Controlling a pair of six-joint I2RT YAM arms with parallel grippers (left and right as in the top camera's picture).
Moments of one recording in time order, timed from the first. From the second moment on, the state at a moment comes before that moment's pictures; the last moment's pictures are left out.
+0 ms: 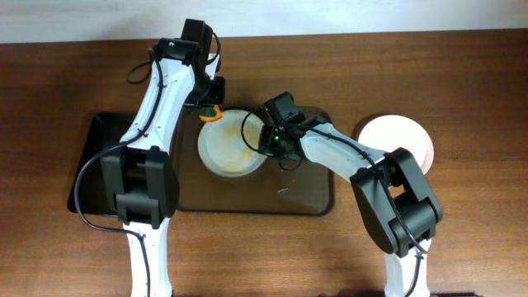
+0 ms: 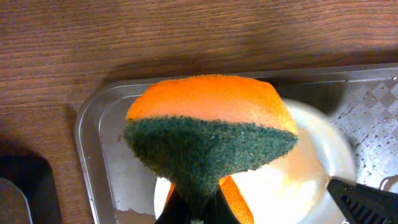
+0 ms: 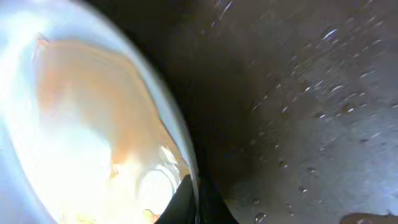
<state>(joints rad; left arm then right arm) -0.20 2.29 2.15 -1.21 0.04 -0.09 0.51 2.10 1.39 -0.41 -0.19 0.72</state>
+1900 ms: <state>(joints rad) -0.18 2.29 2.15 -1.25 0.03 -0.09 -0.31 1.56 1.24 -0.91 -0.15 0.25</state>
